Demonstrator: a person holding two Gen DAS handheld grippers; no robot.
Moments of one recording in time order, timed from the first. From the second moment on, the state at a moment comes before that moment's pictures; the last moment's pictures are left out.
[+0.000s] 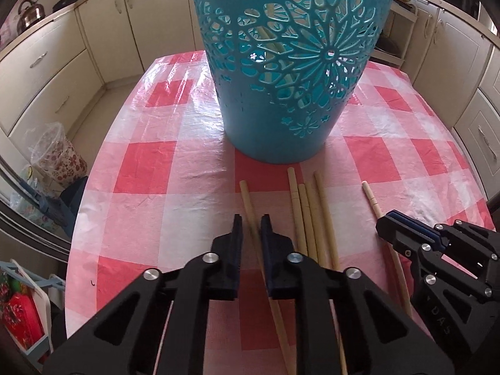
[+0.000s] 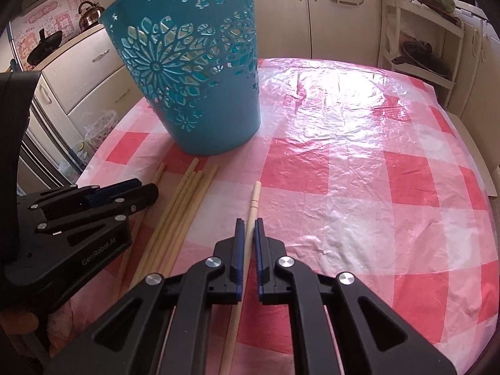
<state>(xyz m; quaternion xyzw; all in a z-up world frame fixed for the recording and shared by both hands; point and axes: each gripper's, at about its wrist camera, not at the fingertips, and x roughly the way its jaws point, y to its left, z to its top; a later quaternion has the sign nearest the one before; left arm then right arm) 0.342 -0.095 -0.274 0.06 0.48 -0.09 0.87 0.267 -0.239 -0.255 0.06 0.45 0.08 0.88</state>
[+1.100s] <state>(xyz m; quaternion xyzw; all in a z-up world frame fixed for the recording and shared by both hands) 0.292 -0.092 -0.223 0.08 0.45 -0.12 0.88 0.264 -0.249 -0.257 0.09 0.45 0.10 0.89</state>
